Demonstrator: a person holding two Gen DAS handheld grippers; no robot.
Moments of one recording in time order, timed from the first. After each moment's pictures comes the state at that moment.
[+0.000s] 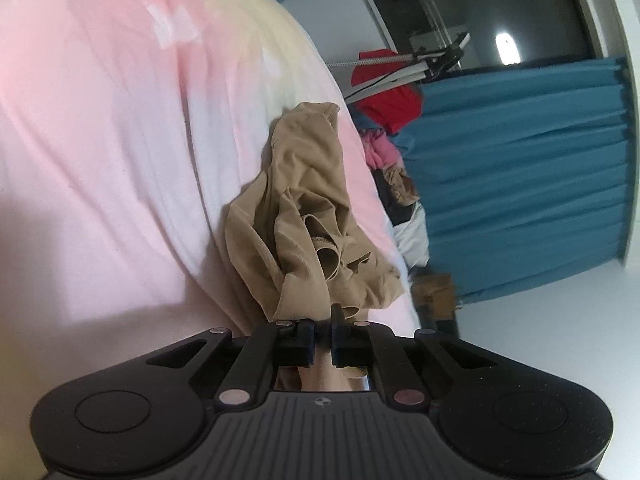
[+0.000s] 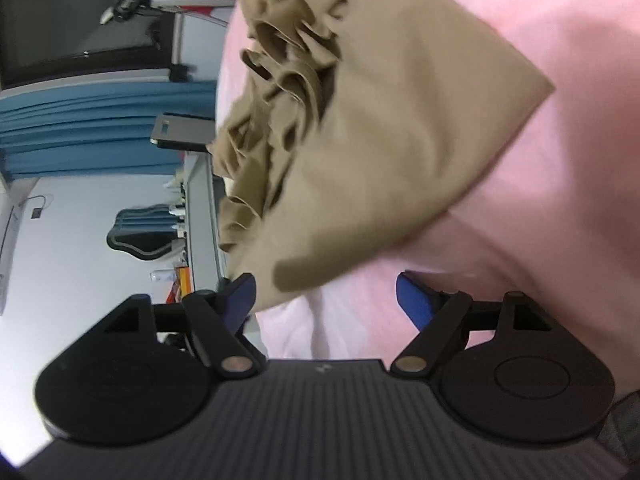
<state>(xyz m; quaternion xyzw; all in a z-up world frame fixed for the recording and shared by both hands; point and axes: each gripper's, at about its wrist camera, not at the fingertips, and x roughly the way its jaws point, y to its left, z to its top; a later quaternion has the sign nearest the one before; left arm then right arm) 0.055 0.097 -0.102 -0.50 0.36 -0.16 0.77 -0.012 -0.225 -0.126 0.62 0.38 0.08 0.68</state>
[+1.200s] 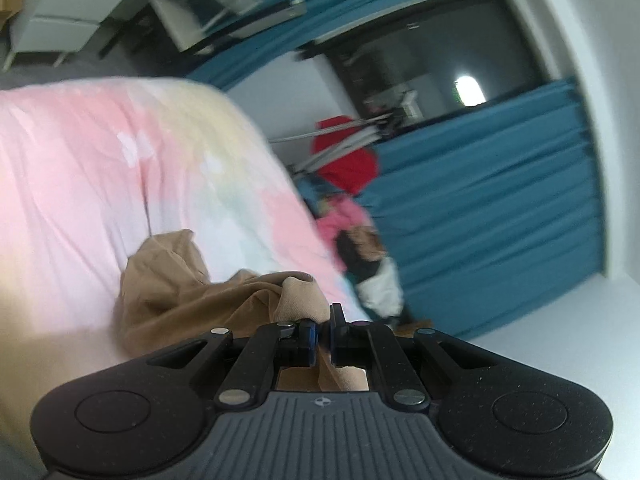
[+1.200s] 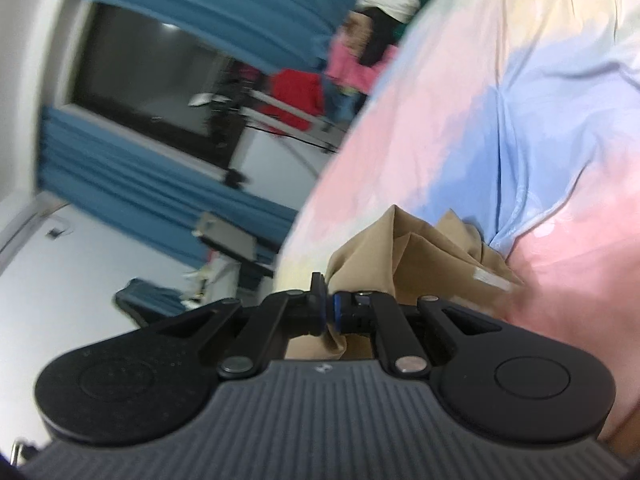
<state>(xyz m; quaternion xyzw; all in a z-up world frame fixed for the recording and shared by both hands) -0.002 0.108 0.017 -0.47 0.28 -0.12 0.83 -0.056 -0.245 0.026 0.54 0.21 -0.01 0.82</state>
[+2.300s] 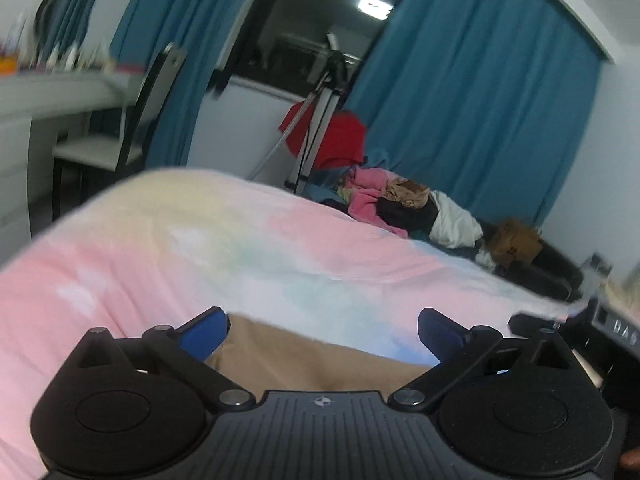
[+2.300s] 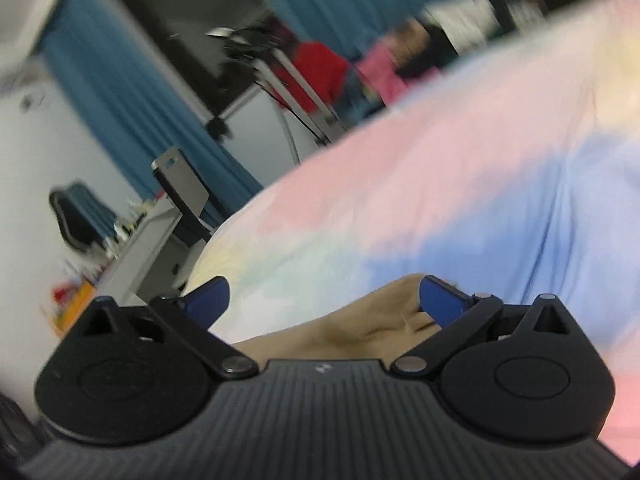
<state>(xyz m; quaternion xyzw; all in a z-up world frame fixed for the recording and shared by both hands) 0.081 0.029 -0.019 -0.12 0.24 -0.15 0.95 0.036 -0.221 -0.004 0.30 0.22 0.00 0.93</state>
